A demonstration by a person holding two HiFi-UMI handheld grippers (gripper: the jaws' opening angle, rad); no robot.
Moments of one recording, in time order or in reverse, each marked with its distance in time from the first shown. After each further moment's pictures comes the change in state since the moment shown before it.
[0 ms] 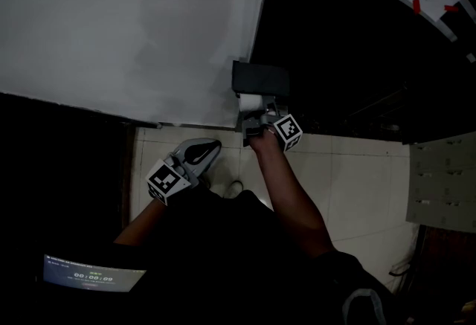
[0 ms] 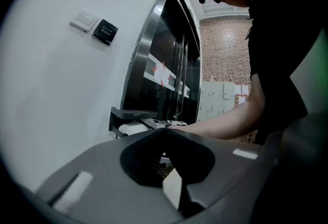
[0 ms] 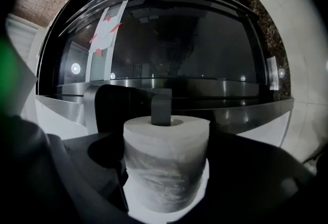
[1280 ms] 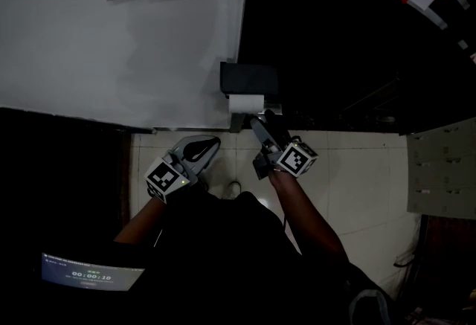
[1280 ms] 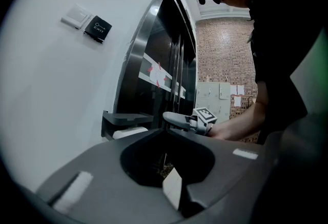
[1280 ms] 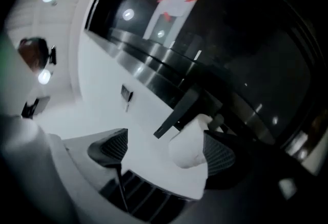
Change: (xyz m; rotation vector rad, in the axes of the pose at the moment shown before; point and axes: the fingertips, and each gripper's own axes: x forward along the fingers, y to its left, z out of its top) left arm 0.021 -0.005 0.010 0.025 -0.015 -0.050; right arm -0.092 0.094 -0.026 -0.673 0.355 0.238
